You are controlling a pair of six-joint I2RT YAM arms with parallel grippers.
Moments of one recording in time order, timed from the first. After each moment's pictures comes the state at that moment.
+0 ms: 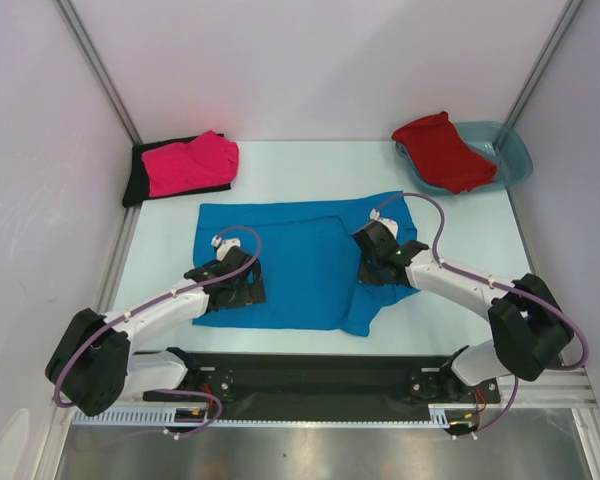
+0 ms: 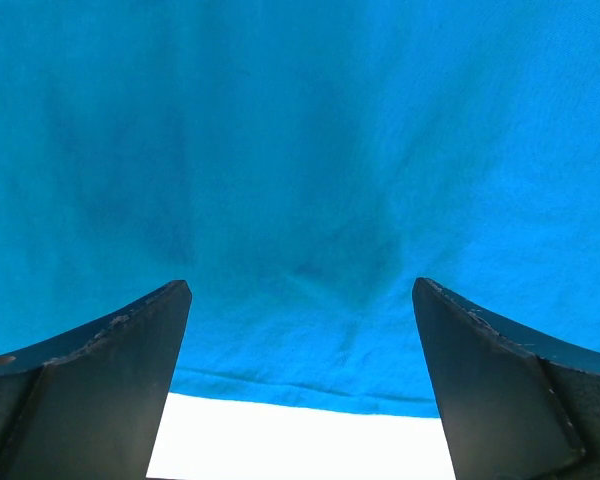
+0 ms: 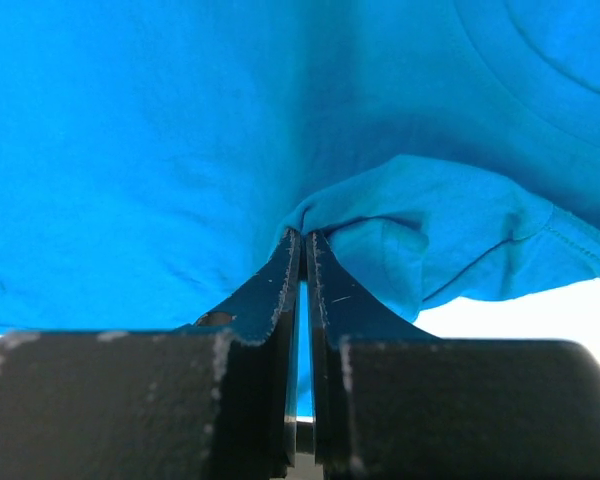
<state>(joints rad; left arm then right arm) -0.60 1.21 0.59 -0.50 -0.31 -0.70 0.68 1.44 0.88 -0.49 0.22 0.74</state>
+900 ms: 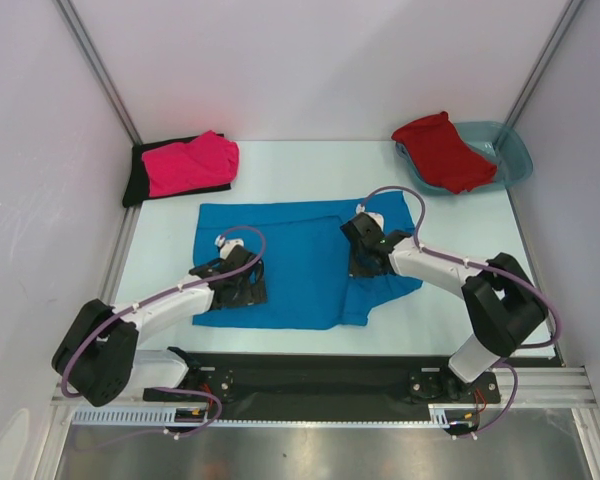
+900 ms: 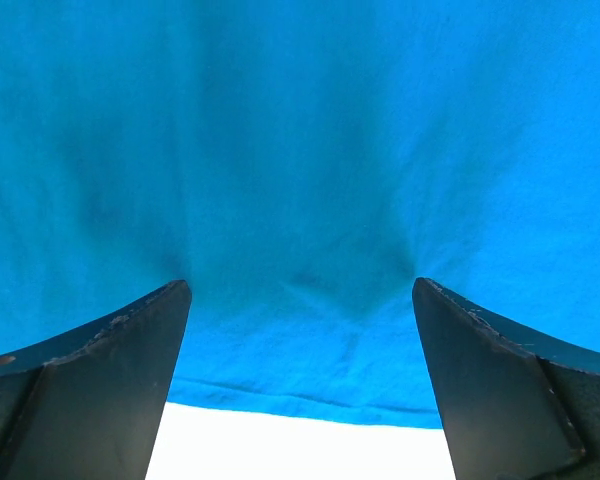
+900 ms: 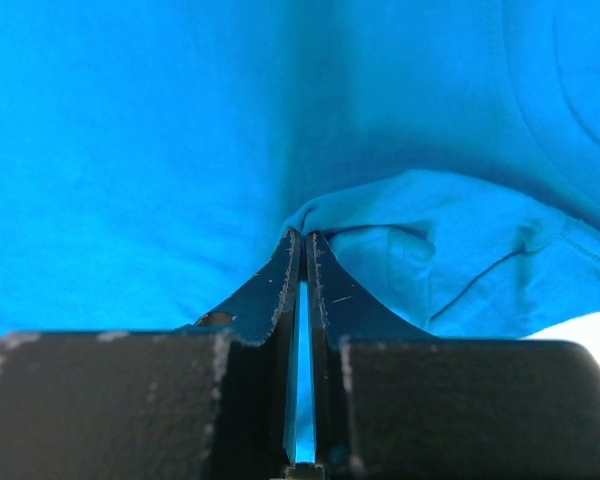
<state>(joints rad) -0.60 1.27 0.60 -0.49 -0.30 -0.69 0.68 1.60 0.99 -0.47 0.21 0.68</state>
